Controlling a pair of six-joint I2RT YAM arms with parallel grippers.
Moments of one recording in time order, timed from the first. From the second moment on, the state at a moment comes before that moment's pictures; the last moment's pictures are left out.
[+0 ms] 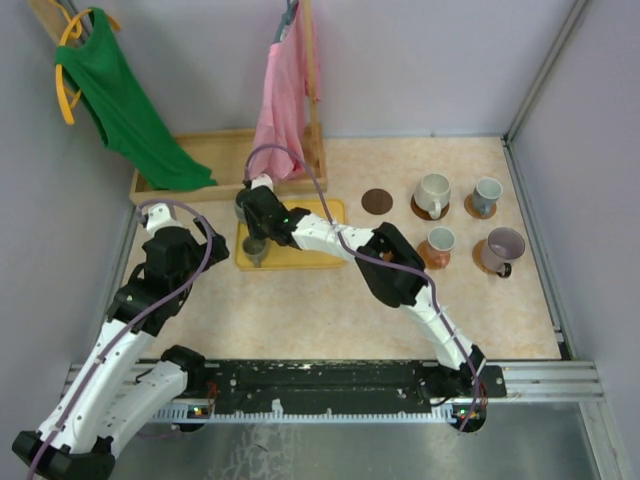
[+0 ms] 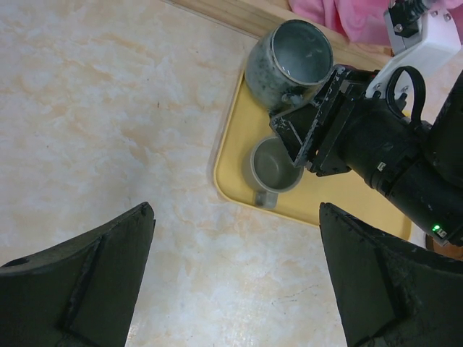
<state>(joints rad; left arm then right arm) -0.41 0.69 0.79 -0.61 -0.46 -0.60 0.95 2.35 1.93 -0.21 0.20 0.43</state>
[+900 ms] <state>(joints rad) -0.41 0.68 0.77 -0.61 -0.46 -0.61 0.89 2.29 1.78 -0.14 0.21 0.28</state>
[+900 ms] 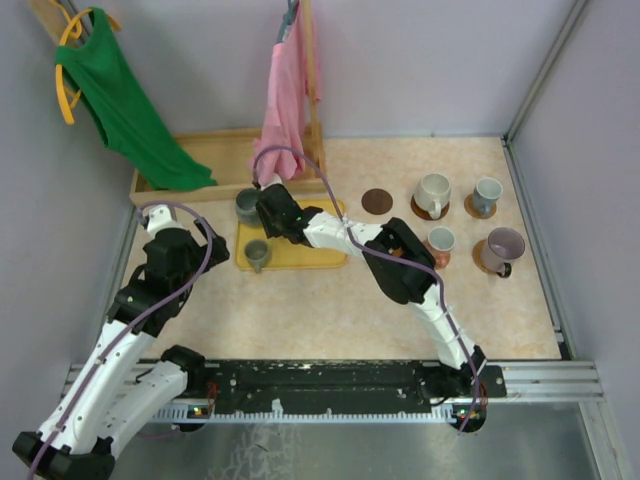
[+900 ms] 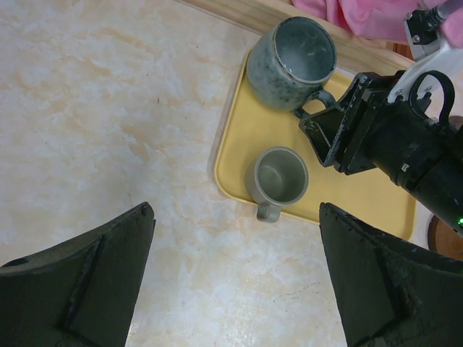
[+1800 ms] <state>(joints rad) -0.41 0.70 0.77 -0.60 -0.46 -0.61 0.88 2.34 1.94 -0.21 0.16 0.17</state>
